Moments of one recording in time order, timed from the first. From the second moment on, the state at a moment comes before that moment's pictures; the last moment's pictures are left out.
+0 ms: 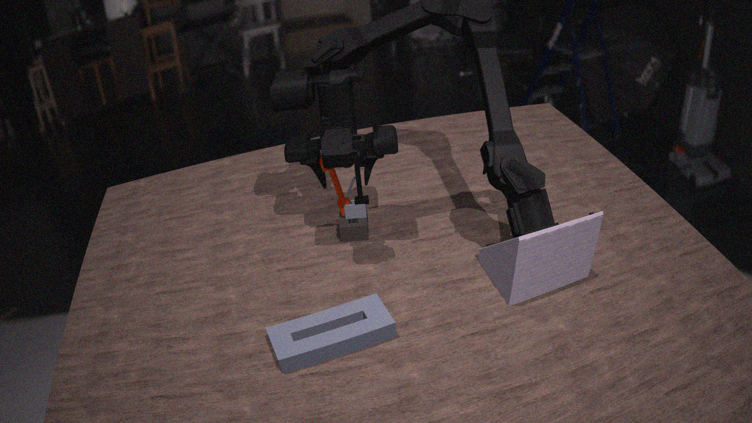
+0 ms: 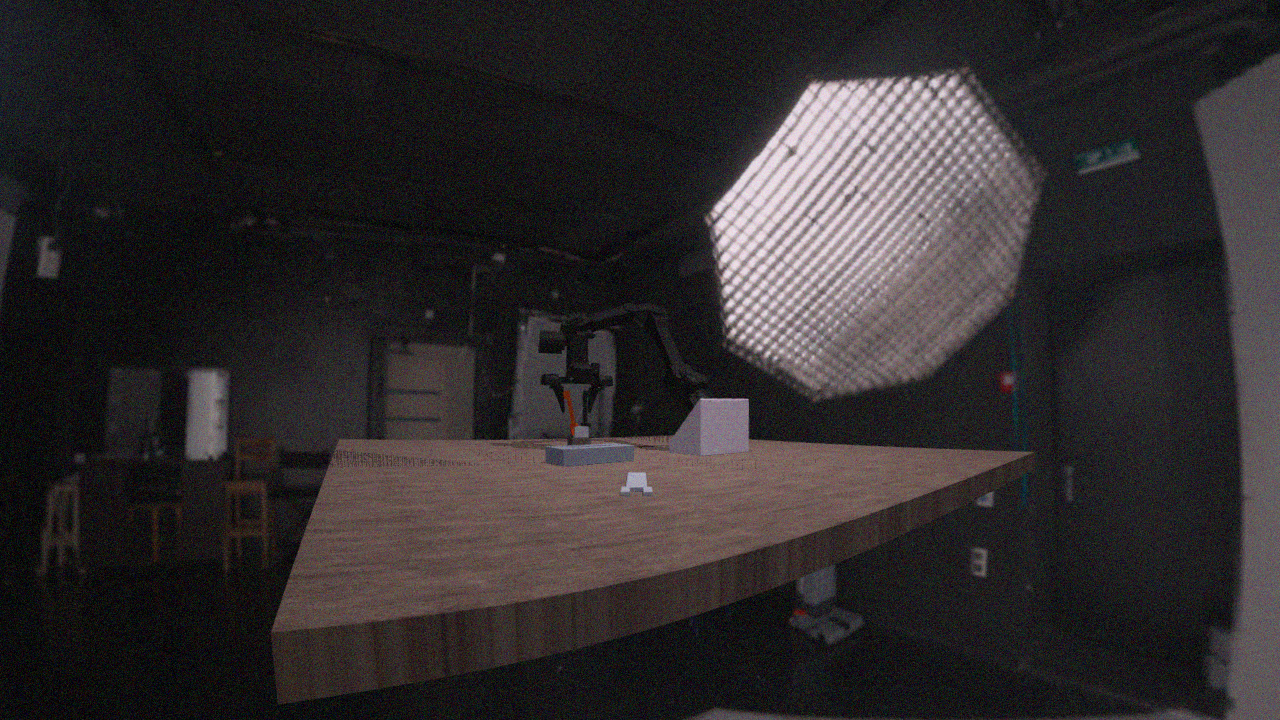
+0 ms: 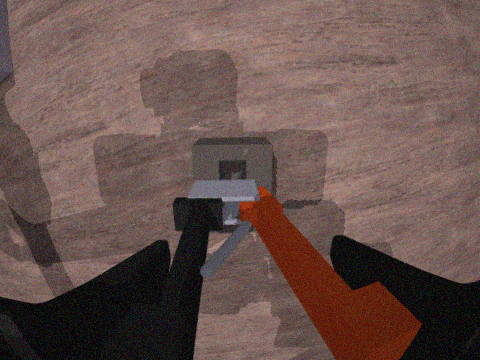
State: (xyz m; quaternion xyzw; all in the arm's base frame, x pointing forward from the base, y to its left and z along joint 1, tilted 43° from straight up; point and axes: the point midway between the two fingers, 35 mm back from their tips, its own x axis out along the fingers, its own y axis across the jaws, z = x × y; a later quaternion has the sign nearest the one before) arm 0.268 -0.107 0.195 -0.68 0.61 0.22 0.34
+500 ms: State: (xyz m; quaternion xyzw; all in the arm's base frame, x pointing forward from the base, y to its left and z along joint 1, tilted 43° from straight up) arm 0.266 -0.104 0.196 -0.68 0.61 0.23 0.34
